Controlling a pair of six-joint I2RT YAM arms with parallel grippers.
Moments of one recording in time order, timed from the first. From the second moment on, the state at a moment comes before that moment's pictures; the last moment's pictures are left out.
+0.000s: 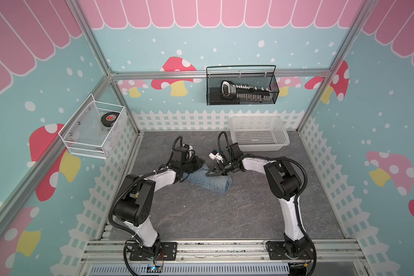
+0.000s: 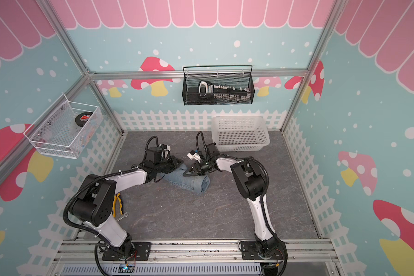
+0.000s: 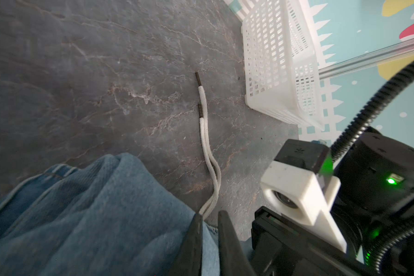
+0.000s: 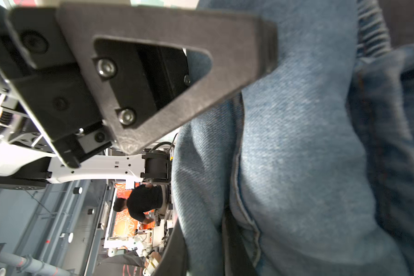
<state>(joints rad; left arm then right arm) -0.32 1.91 0.95 0.35 0.45 -0.75 1.17 1.88 1.16 -0.20 0.46 -0.31</state>
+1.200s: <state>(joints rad) -0.25 1.76 0.86 0.18 0.69 -0.83 1.04 1.77 1.08 -0.16 0.12 -0.28</state>
